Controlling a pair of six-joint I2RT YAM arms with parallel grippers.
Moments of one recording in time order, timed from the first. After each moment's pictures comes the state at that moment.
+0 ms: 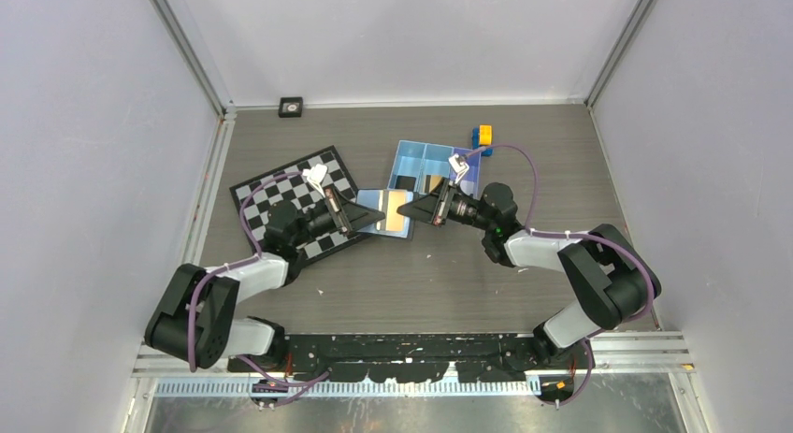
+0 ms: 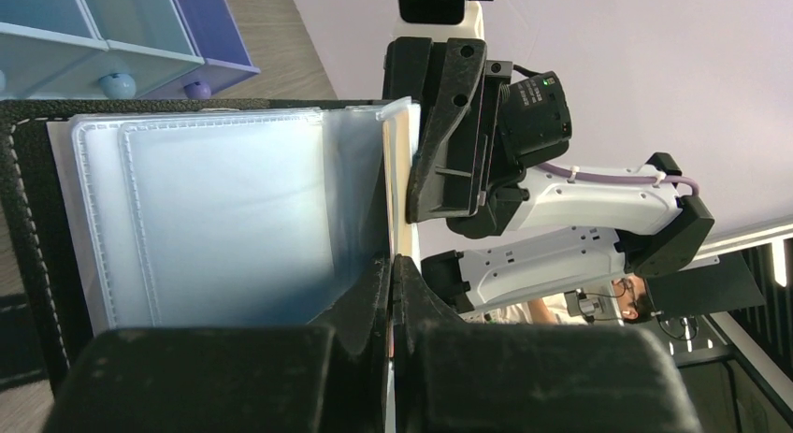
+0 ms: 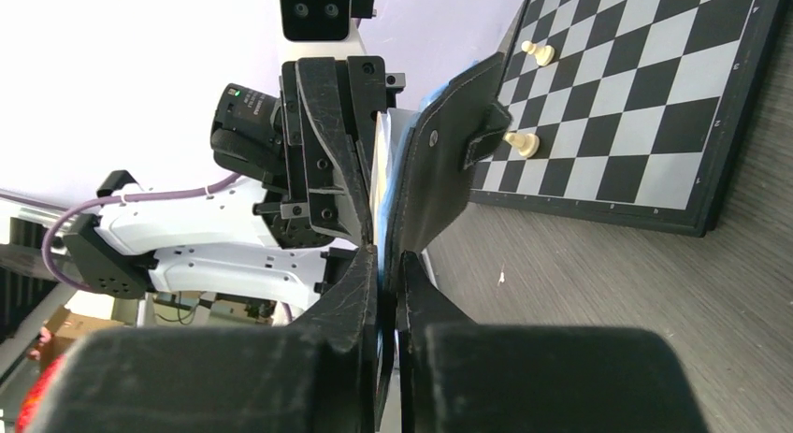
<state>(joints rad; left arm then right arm) -0.33 1.32 0.38 1.05 0.77 -1.20 0.53 1.53 0.57 1.05 -0.69 1.14</state>
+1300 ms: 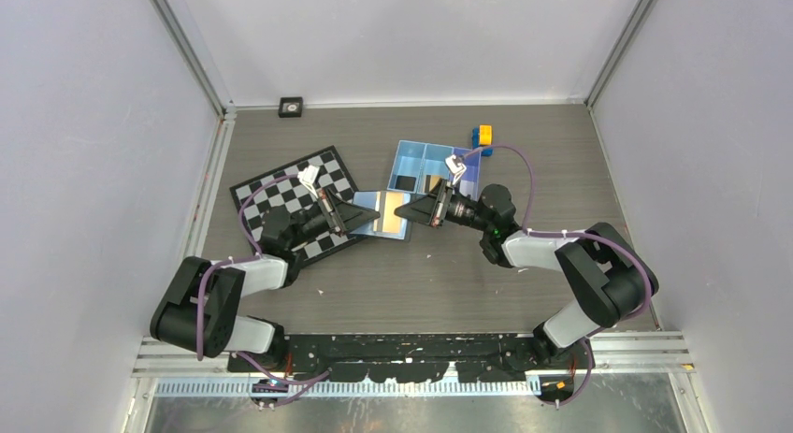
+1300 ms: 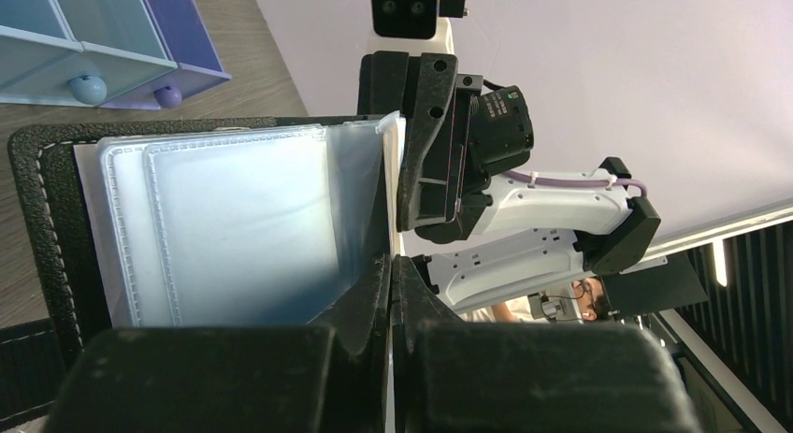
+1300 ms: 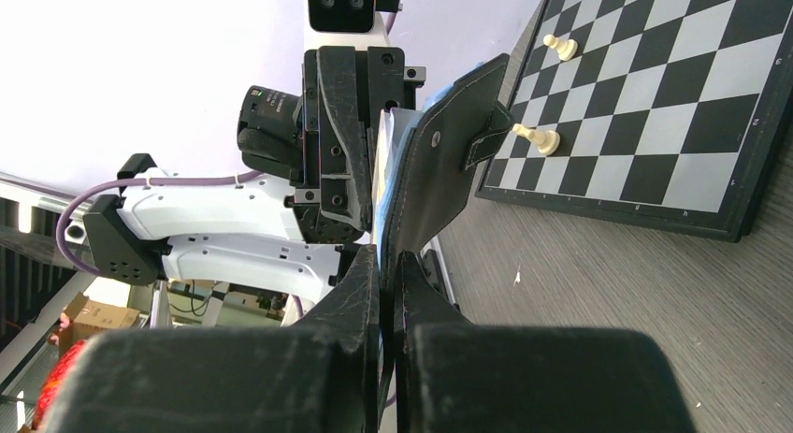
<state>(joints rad) -0.29 1.37 0.34 1.25 0.81 -1.33 0.54 1.55 0.57 1.09 -0.70 1.17</state>
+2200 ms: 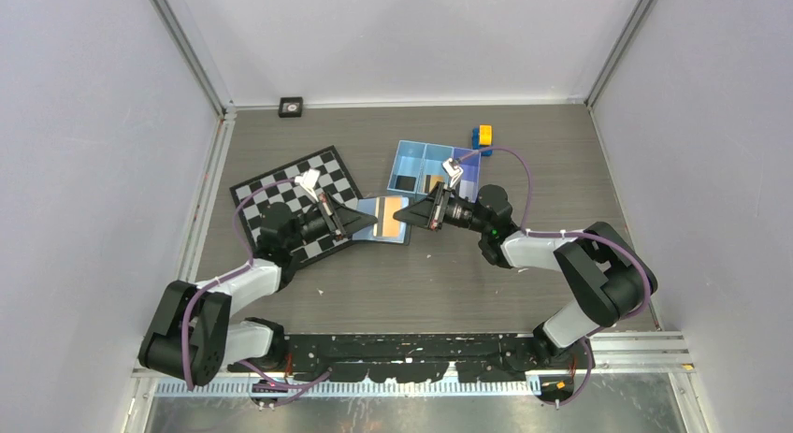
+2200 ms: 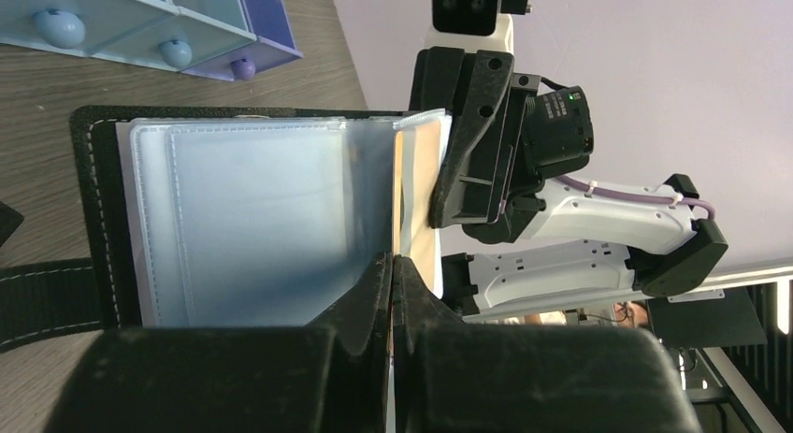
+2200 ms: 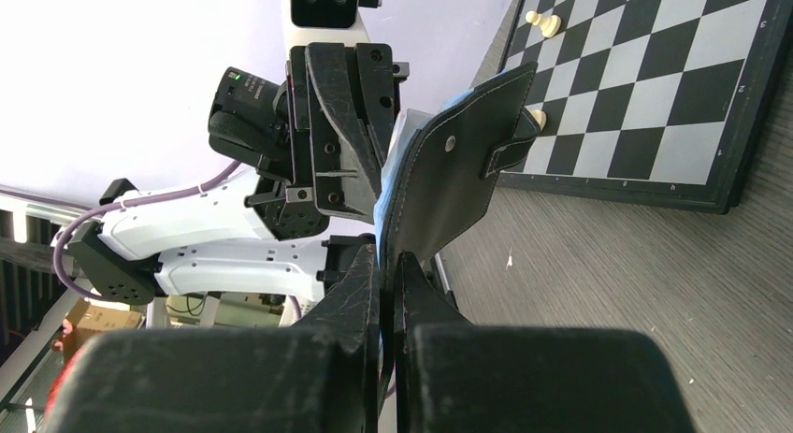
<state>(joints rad) -0.28 1.23 0.34 0.88 0.77 -1.18 0.55 1.55 0.57 1.04 -0.69 1.16</state>
